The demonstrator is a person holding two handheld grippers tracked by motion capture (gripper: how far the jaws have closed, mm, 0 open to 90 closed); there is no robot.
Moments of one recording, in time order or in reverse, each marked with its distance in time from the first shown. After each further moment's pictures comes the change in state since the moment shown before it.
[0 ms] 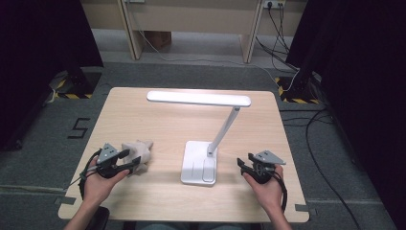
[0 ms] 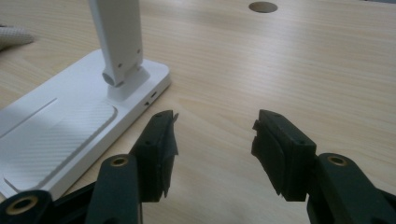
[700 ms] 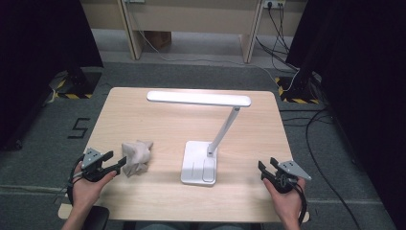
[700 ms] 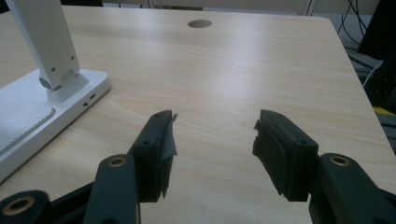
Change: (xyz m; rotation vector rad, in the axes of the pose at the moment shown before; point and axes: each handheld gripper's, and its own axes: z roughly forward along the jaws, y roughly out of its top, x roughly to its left) left arm 0.027 -0.025 -0.013 -0.057 0.109 -0.076; right arm -0.039 -0.032 -0.036 -0.118 -0.128 0.070
